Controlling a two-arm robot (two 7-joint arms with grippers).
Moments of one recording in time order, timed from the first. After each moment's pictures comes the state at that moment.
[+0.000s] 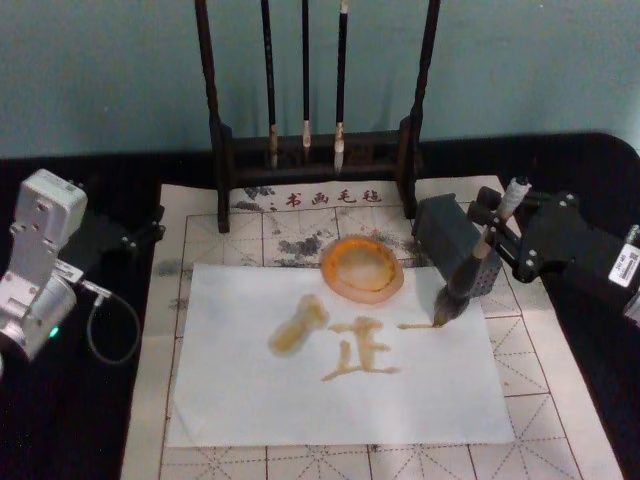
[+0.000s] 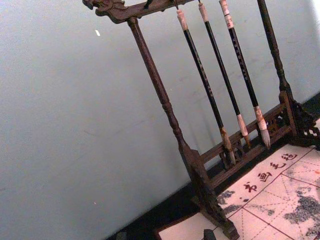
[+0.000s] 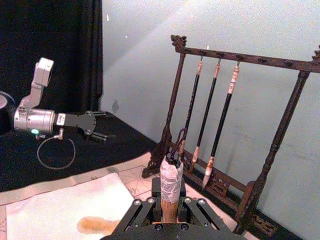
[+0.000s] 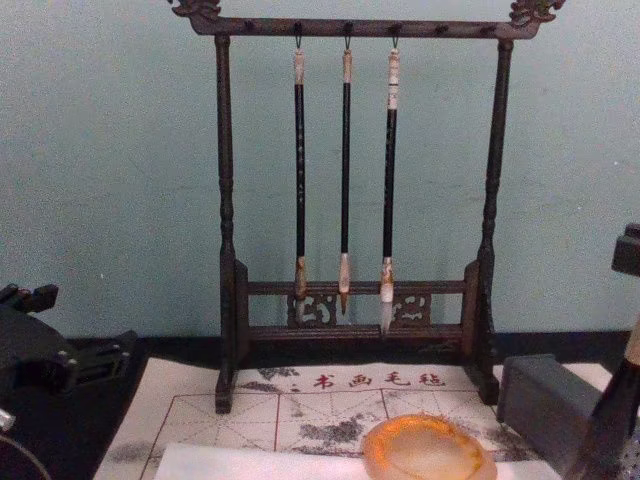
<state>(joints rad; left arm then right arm) -0.20 0.60 0.45 -1.41 -0.25 -0.12 0.03 0.05 0.69 -0.24 -1.66 0.58 -0.19 0.65</state>
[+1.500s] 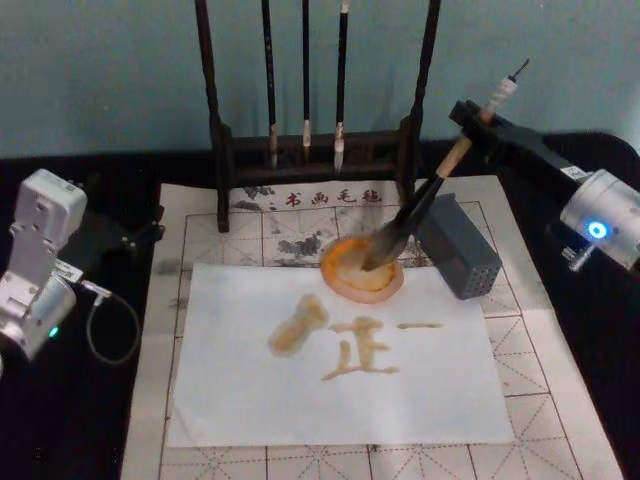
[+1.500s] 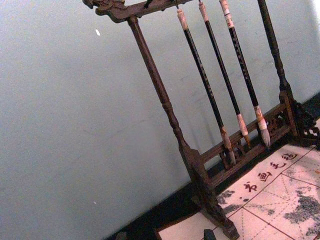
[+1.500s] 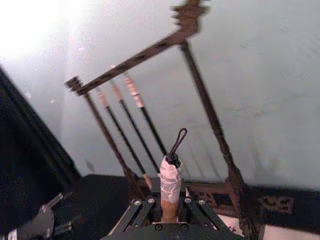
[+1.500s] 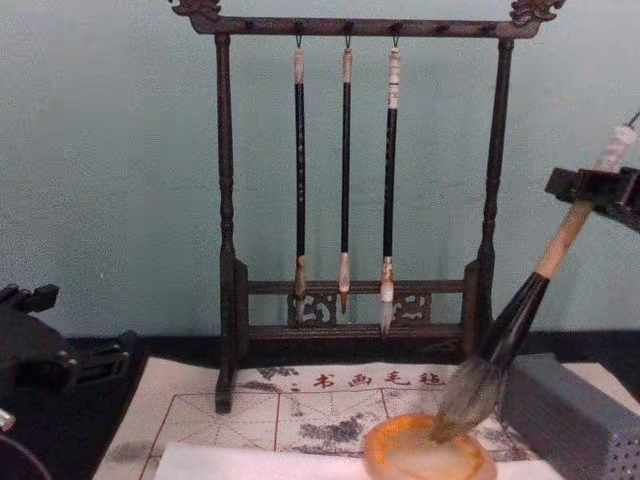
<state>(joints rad) -0.20 0.60 0.45 -1.41 -0.25 -0.12 0.03 0.32 0.46 -0.27 -1.42 0.92 0.18 0.46</state>
